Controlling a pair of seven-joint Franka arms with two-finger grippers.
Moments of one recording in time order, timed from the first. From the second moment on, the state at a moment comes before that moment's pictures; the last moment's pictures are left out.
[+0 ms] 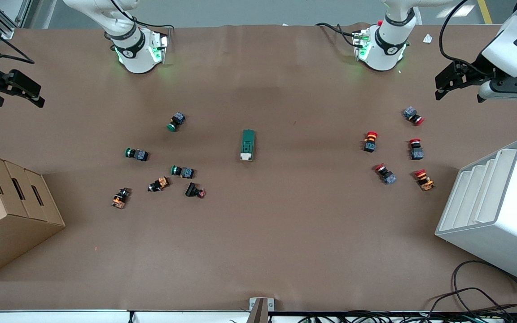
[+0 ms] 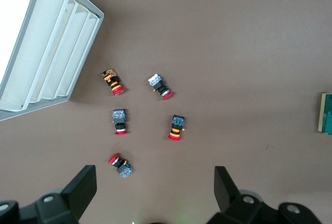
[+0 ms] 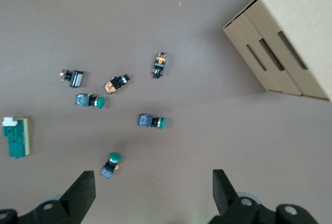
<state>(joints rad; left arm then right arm) -0.03 -0.12 -0.12 -1.65 -0.02 1.54 -0.07 -0.03 -0.11 0.02 -1.62 0.02 1.50 0.03</state>
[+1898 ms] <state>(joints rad) -0.60 0.54 -0.49 -1.65 0.66 2.10 -1.49 -0.04 -0.06 0.02 -1.58 -0.05 1.44 0.03</state>
